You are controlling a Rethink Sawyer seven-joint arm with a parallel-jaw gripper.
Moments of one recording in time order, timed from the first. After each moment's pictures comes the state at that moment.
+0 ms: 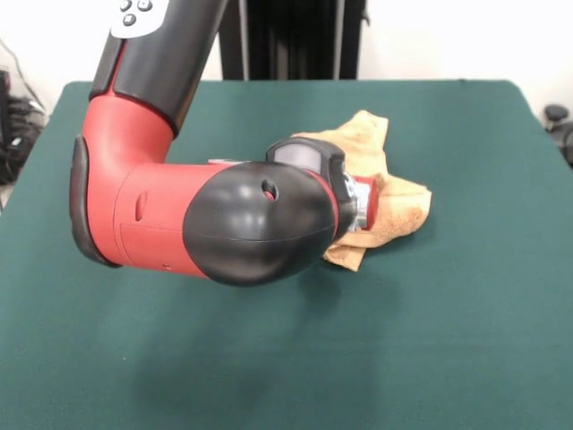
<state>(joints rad) -0.21 0.39 -0.12 0.13 0.33 2.07 1.77</state>
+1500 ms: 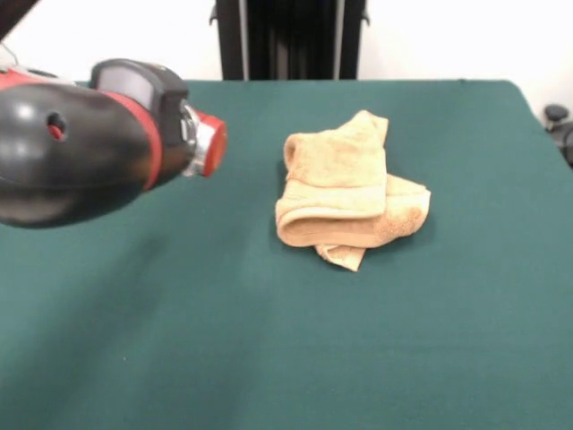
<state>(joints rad) -0.39 0.38 -0.48 -0.01 0.33 2.29 1.77</state>
